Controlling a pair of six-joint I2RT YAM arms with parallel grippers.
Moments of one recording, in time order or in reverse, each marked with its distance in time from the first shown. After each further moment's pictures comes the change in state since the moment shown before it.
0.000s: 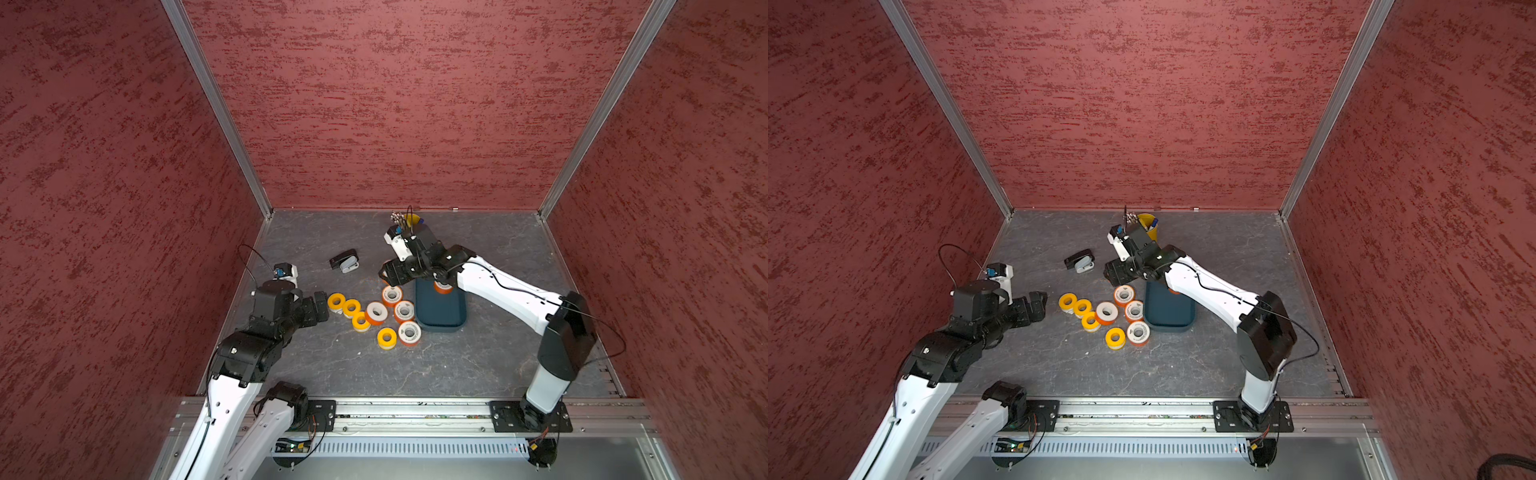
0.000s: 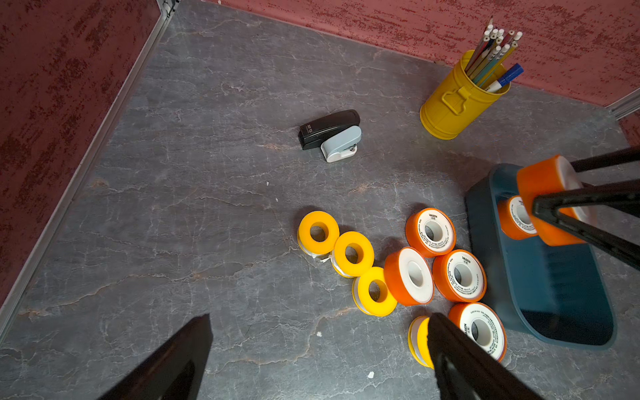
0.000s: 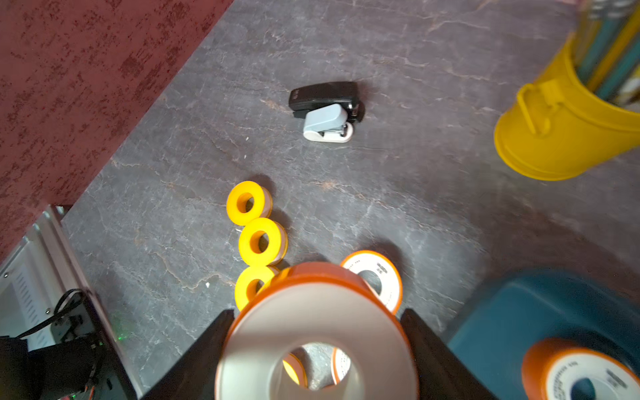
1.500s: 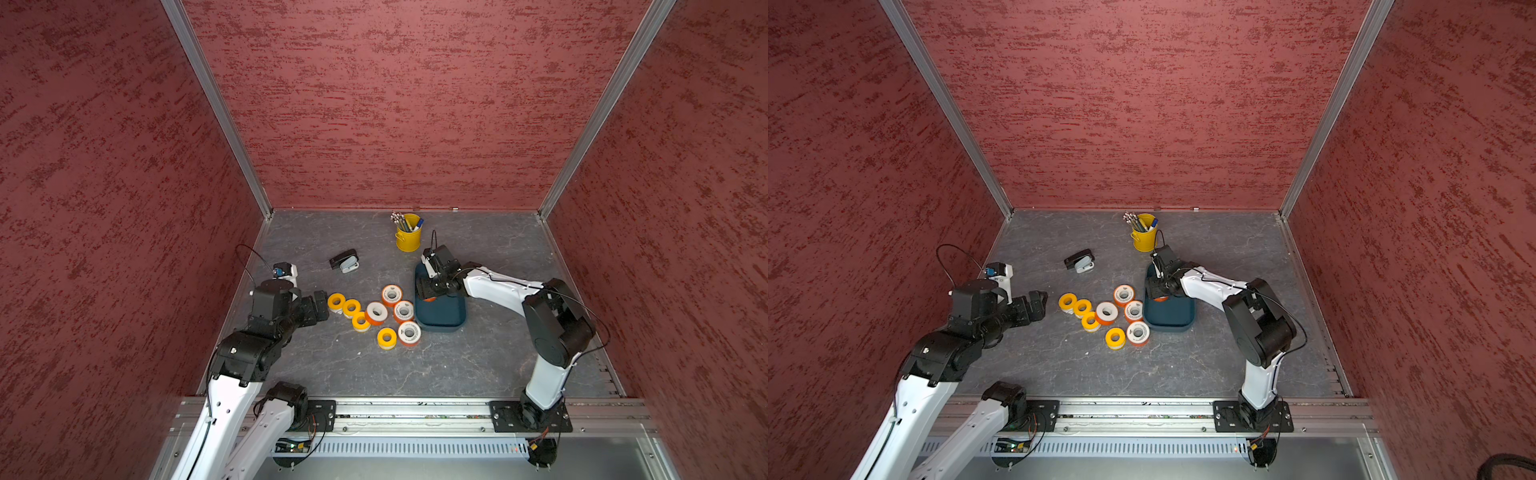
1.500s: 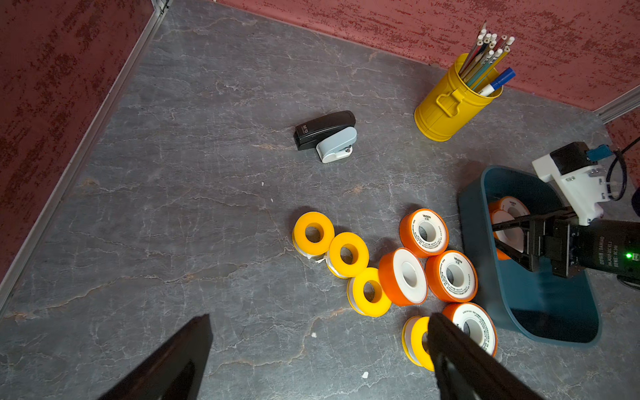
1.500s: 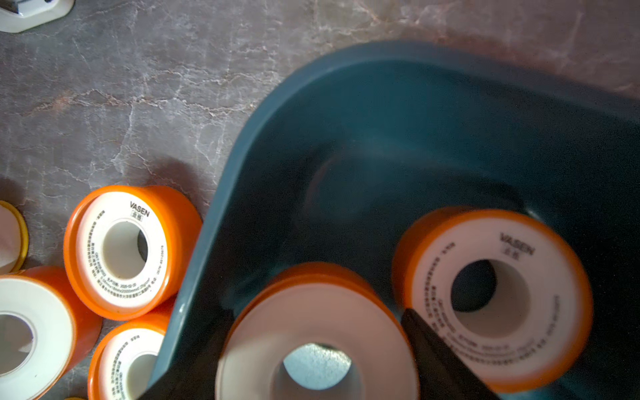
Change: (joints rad) left arm 0.020 0.002 0.000 0.009 0.033 0.000; right arm -0.164 0.109 -0.298 0.153 0.105 0.045
